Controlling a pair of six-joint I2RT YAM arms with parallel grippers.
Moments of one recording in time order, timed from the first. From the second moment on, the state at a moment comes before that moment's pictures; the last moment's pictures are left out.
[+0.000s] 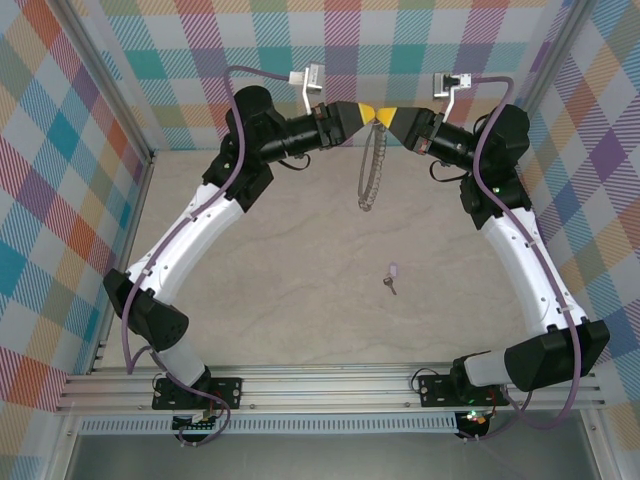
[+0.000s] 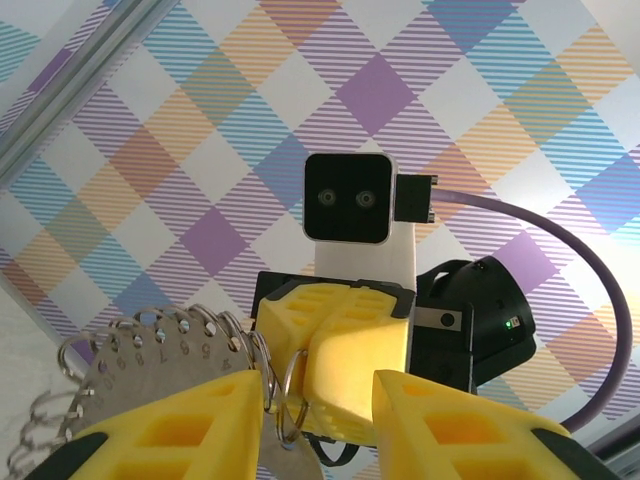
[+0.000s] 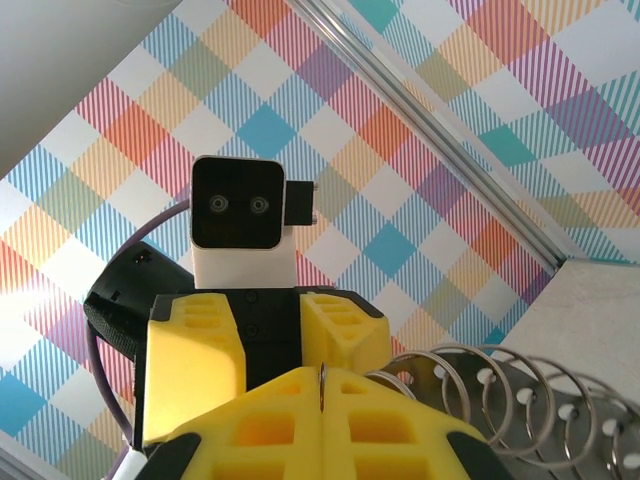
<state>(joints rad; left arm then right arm) -0.61 1.69 1.90 -0.03 0.66 -0.94 0.24 1.36 1.49 0.16 -0.90 1.01</state>
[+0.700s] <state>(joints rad) -0.62 1.71 1.91 -0.04 0.67 -0.92 0.24 1.36 1.49 0.17 -0.90 1.02</state>
